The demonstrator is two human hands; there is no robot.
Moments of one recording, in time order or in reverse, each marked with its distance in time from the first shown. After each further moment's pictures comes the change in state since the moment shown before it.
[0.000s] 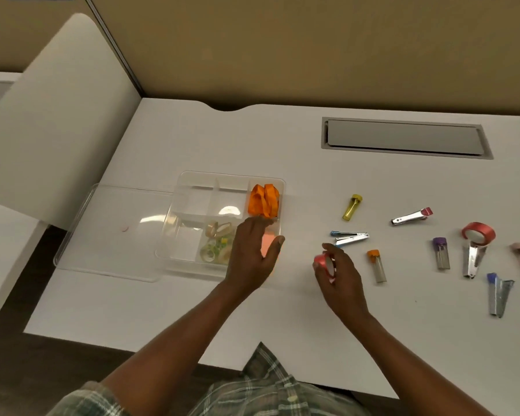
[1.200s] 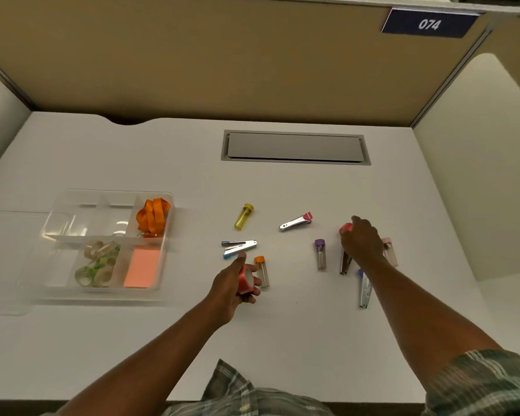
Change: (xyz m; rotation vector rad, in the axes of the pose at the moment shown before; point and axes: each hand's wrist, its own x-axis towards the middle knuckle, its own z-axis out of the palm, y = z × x) left_hand 0.006 0.154 0.163 -0.881 -0.358 -1.188; right_hand 0.135 0.177 -0.257 -0.575 0.102 0.394
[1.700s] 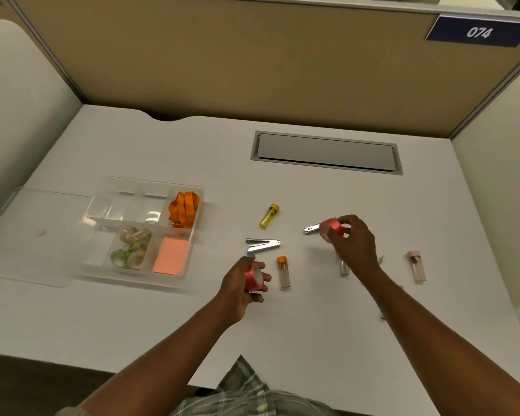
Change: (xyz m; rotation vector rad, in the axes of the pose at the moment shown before) left_hand -0.009 -0.007 -0.026 -0.155 0.047 0.047; right_hand -0.053 -0.069 0.000 0.578 0.000 -0.228
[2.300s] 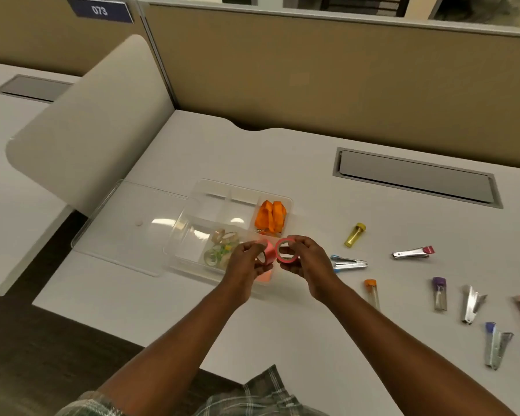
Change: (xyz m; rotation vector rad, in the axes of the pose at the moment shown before) left_hand 0.002 0.084 -0.173 -0.124 0.087 0.315; right_hand -0.098 -0.175 0.212 0.629 -0.529 0.416
